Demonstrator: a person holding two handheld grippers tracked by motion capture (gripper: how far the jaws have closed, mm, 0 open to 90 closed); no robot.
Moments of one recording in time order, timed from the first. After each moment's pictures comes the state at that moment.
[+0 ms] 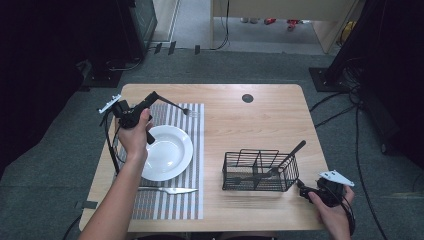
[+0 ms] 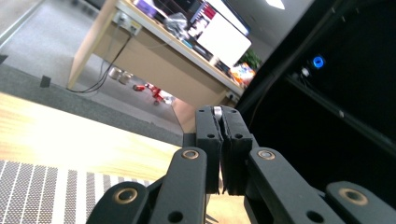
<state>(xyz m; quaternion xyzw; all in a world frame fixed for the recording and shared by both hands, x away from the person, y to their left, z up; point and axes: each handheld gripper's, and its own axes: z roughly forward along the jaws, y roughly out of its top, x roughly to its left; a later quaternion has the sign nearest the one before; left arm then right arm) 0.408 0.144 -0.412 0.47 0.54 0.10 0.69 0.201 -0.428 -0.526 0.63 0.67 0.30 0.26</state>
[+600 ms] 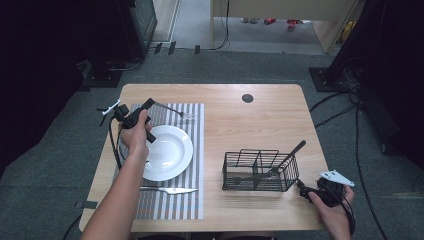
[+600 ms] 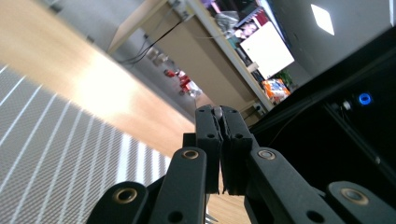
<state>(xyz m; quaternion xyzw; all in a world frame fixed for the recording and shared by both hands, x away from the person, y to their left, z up) 0.444 0.170 -0.476 0.40 0.65 0.04 0.64 0.201 -0.428 -0.526 0.63 0.67 0.30 0.26</state>
